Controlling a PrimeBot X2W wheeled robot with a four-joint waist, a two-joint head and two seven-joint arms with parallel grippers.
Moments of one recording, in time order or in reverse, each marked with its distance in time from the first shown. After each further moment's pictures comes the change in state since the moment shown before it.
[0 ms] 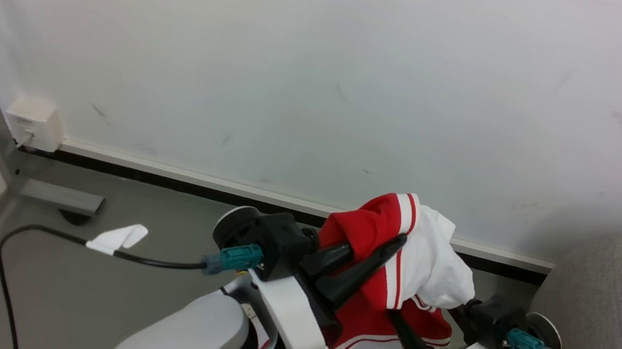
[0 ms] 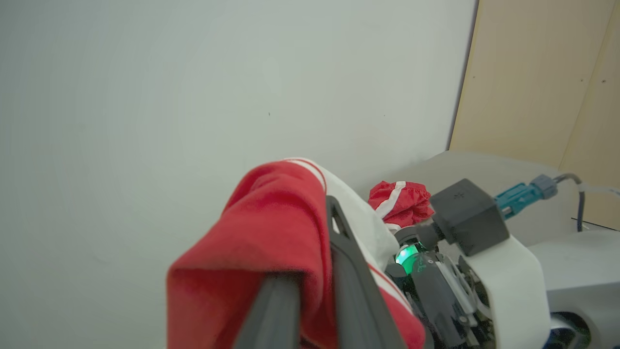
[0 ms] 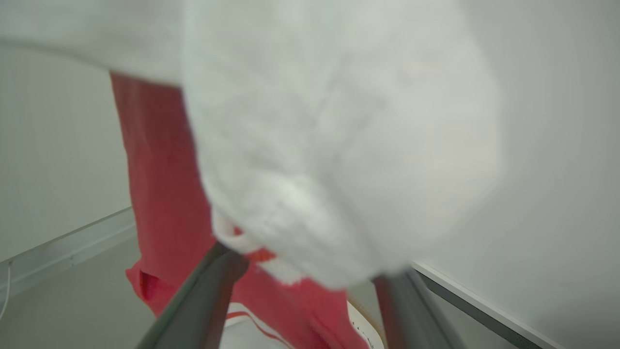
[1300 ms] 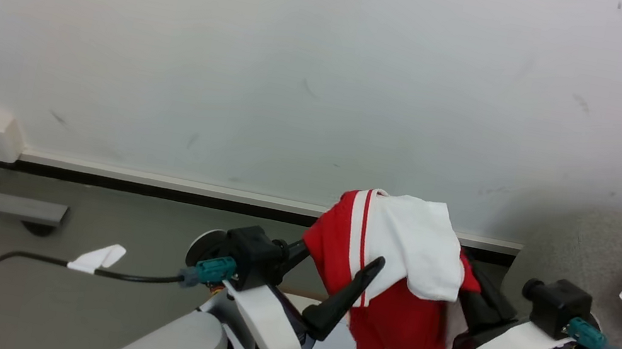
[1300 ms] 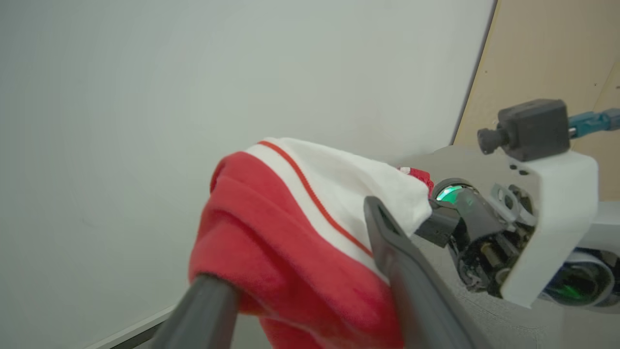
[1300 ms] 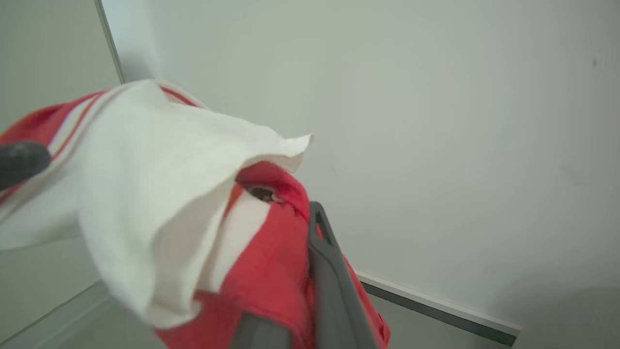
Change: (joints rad) left arm 0.050 0.021 0.003 0.042 -0.043 0.029 -0.027; right arm 0.077 0.024 -0.248 -0.061 -0.025 0.000 0.000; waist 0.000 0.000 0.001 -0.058
